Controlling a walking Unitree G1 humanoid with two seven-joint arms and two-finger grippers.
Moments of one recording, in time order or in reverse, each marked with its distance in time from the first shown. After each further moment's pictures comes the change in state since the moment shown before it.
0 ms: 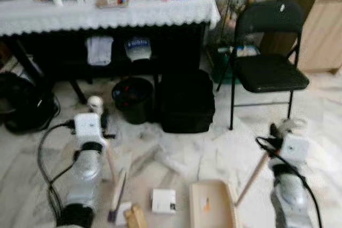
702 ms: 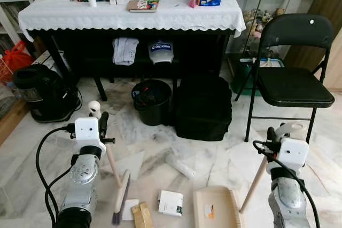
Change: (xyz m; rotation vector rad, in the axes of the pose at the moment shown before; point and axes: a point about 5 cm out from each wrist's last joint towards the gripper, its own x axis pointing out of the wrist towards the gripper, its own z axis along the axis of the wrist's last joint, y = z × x) left arm -0.010 0.015 -0.009 0.025 0.037 0.017; right arm -0.005 0.008 -0.011 -0.026 0.030 0.033
